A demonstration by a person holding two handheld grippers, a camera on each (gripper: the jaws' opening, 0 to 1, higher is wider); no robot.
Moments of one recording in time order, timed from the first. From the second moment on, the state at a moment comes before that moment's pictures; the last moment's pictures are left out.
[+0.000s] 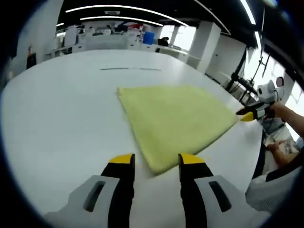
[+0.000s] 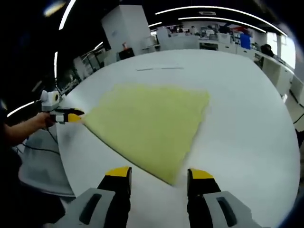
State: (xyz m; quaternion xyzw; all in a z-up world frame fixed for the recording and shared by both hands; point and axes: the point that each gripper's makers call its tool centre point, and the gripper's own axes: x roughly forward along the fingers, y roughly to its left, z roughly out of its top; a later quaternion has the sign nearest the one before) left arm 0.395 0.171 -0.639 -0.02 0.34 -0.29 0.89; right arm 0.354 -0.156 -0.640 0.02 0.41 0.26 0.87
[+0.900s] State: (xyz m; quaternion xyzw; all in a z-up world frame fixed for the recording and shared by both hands) left arm 0.365 0.158 -0.583 0.02 0.26 -0.32 0.91; right arm 0.335 -0.117 -0.578 -0.01 0.31 0.30 0.90
